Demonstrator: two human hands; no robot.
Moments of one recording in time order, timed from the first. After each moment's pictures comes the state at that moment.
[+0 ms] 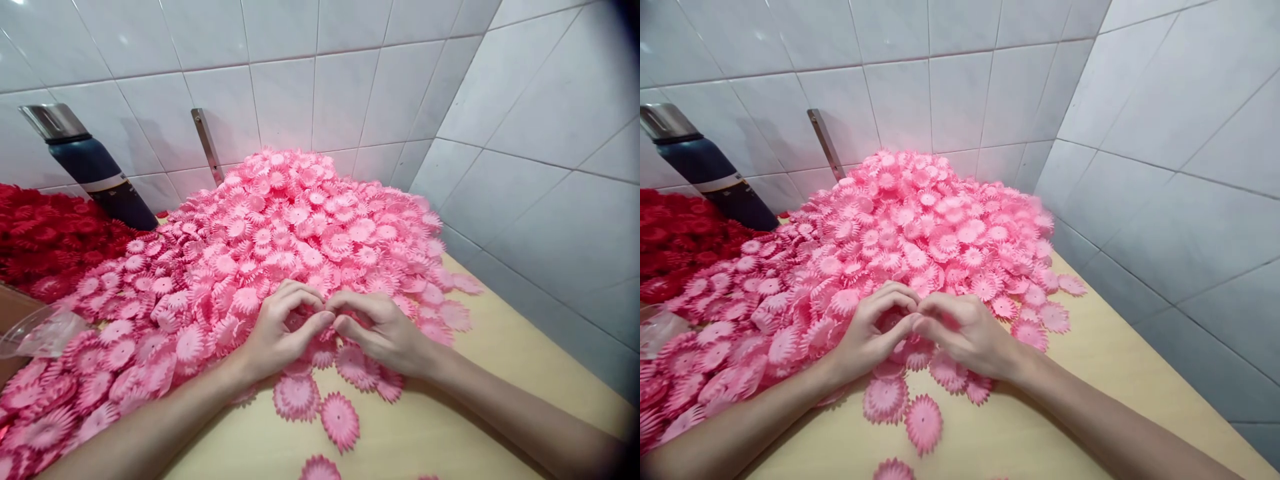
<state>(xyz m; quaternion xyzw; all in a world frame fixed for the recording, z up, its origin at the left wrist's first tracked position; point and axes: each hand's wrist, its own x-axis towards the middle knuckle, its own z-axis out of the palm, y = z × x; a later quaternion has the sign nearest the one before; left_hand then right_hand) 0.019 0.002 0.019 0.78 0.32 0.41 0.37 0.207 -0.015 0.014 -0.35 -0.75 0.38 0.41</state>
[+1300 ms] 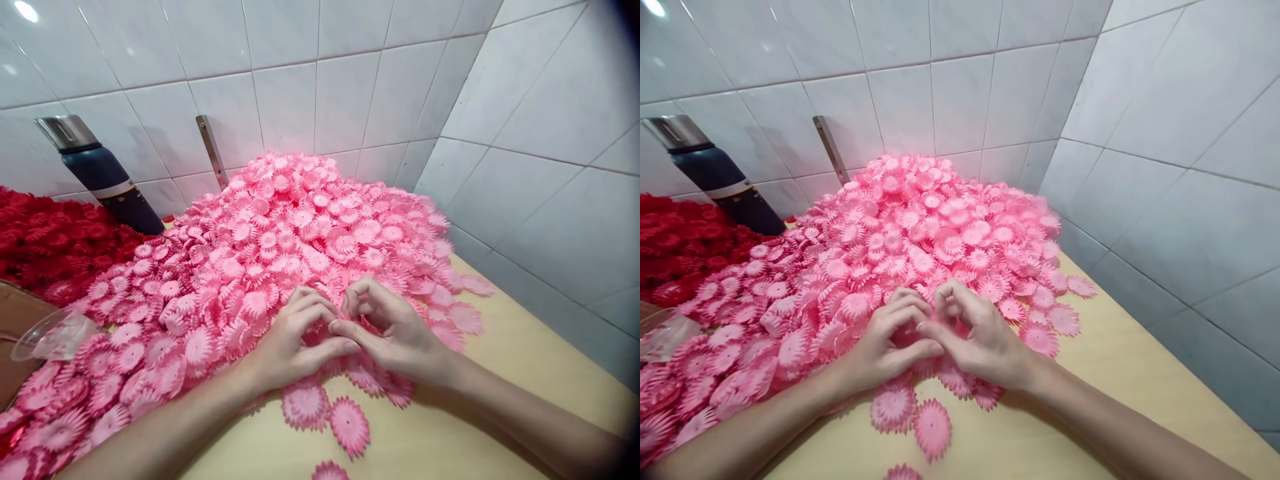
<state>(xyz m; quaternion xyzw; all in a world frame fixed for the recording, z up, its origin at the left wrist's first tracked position) 0.018 0.001 0.011 0.82 0.27 0.35 0.36 0.199 -0.022 0.007 -0.38 -0.70 0.38 0.47</state>
